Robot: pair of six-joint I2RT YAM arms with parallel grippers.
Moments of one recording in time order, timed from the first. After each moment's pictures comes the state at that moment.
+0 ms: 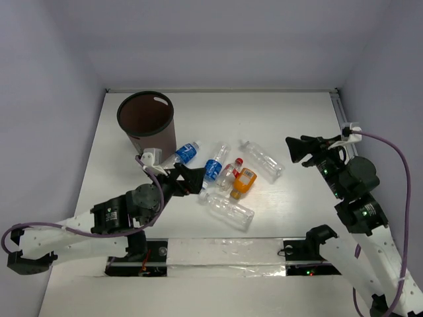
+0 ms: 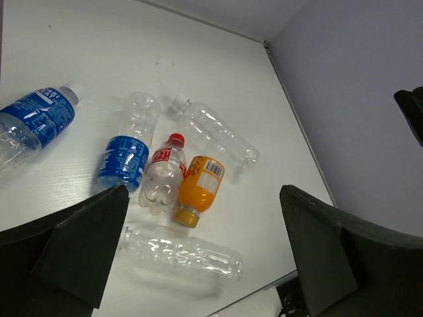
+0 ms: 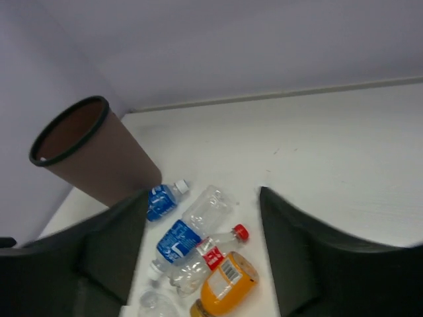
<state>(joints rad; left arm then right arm) -1.33 0.61 0.76 -0.35 -0.86 -0.75 0.38 0.55 0.82 -0.20 0.01 0.42</state>
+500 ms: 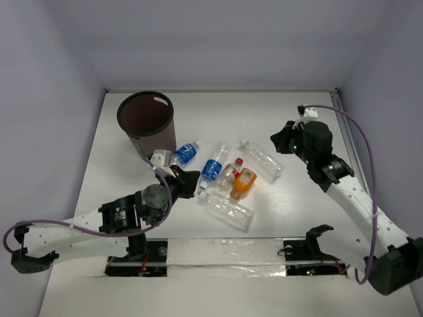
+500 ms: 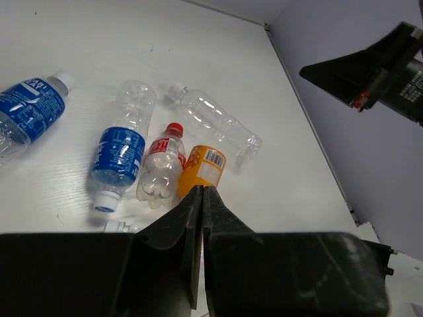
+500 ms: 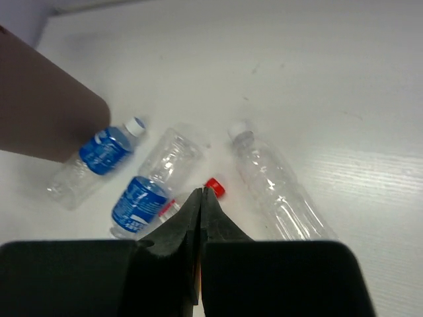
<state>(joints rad) -1.33 0.65 0.73 -0.30 -0.82 -0.73 0.38 0.96 0.88 -0.21 -0.03 0.41</state>
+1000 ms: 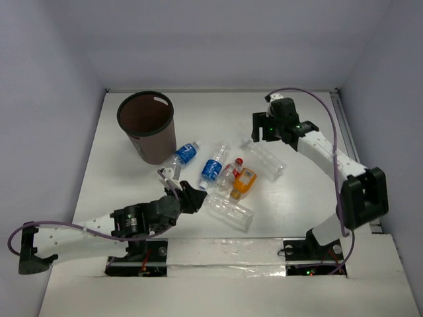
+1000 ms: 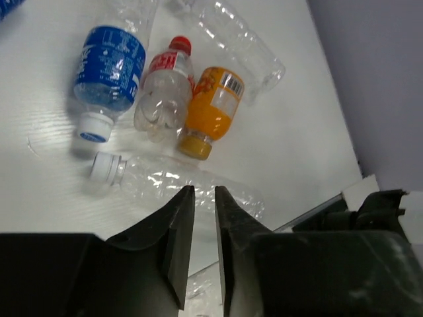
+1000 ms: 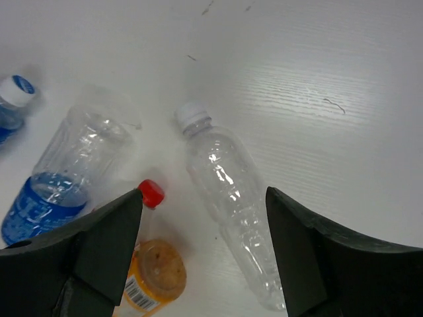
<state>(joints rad) -1.33 0.62 0.52 -0.29 -0.69 -0.93 0.38 1.50 1.21 -0.40 0.02 0.23</state>
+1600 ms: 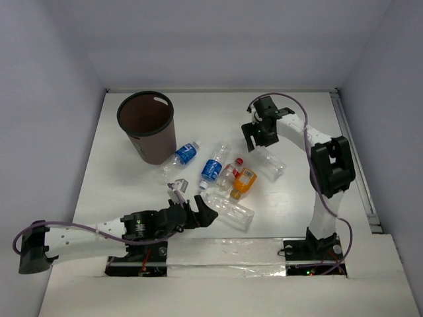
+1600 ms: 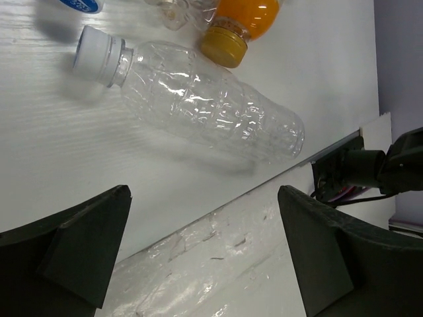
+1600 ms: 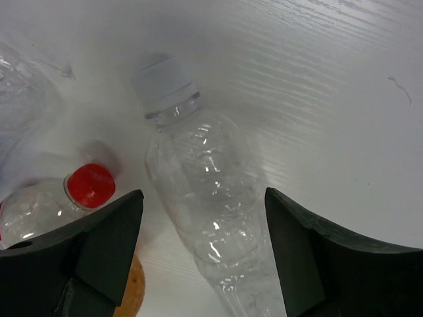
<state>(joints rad) -1.33 0.64 0.30 -0.24 -0.45 -1.15 0.38 1.92 1.51 -0.71 -0.04 0.05</state>
